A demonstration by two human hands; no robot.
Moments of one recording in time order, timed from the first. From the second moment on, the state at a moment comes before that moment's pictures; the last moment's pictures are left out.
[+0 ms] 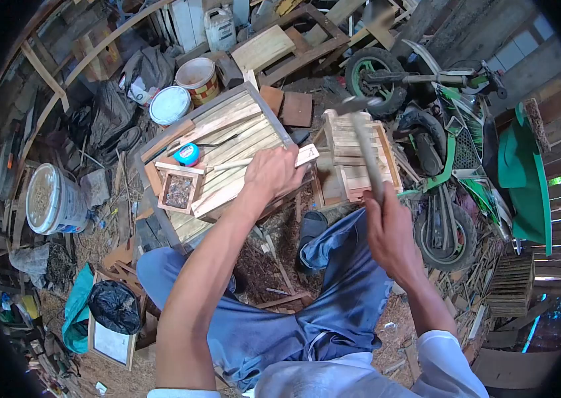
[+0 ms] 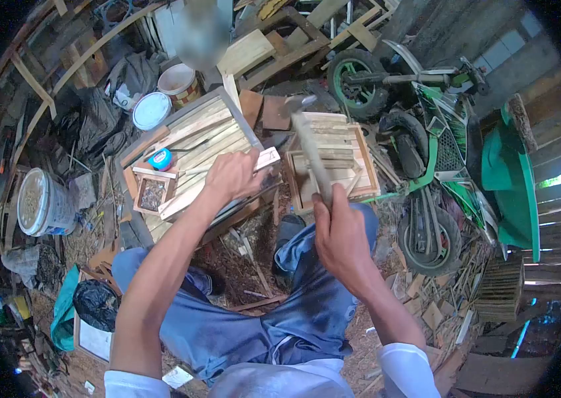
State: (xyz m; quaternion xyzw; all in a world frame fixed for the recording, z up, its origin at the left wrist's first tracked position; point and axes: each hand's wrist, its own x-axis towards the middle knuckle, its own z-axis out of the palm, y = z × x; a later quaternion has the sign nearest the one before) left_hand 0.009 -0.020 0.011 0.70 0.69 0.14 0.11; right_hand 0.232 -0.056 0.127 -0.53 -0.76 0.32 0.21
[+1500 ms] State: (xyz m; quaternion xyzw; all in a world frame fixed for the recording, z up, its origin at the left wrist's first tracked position) left_hand 0.015 -0.029 0.022 0.68 0.72 0.13 0.08; right_hand 0.326 0.007 0.053 -0.34 -0.92 0.13 0.15
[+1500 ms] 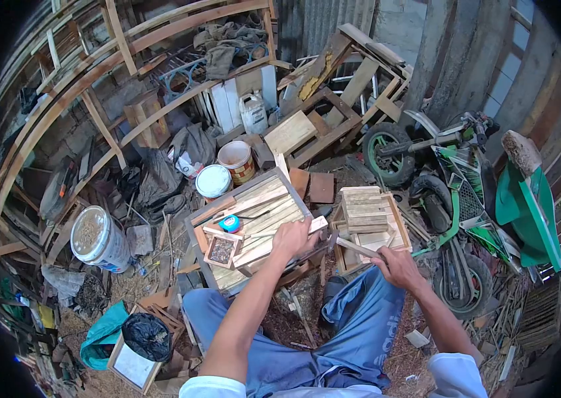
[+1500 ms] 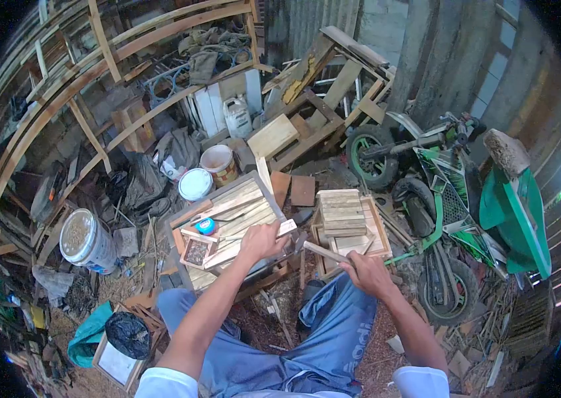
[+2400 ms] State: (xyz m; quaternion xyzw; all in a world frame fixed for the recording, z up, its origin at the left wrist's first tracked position) left_hand 0.012 -0.029 0.016 0.68 0.72 0.16 0.03; right_hand 0.289 0.021 0.065 -0.26 -0.94 0.13 0.17
